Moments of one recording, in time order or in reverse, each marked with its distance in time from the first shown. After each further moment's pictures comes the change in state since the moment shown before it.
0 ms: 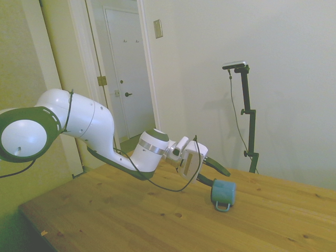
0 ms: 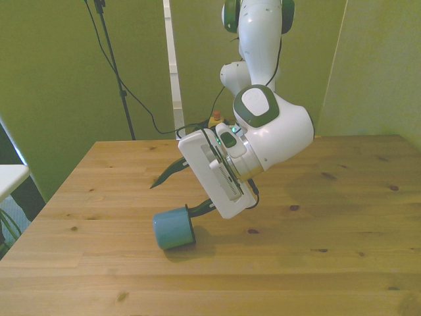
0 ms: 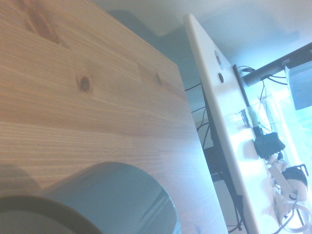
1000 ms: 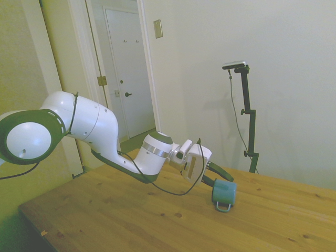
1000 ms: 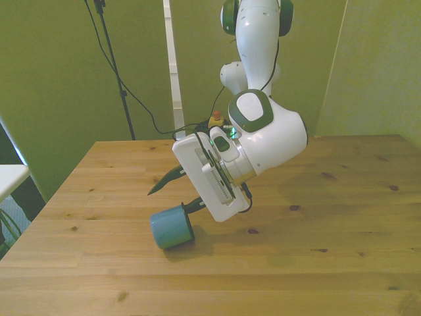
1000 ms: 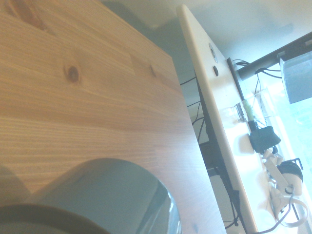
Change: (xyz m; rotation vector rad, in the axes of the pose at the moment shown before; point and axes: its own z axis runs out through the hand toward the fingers) arm -0.001 0.000 0.013 -0.019 0.004 0.012
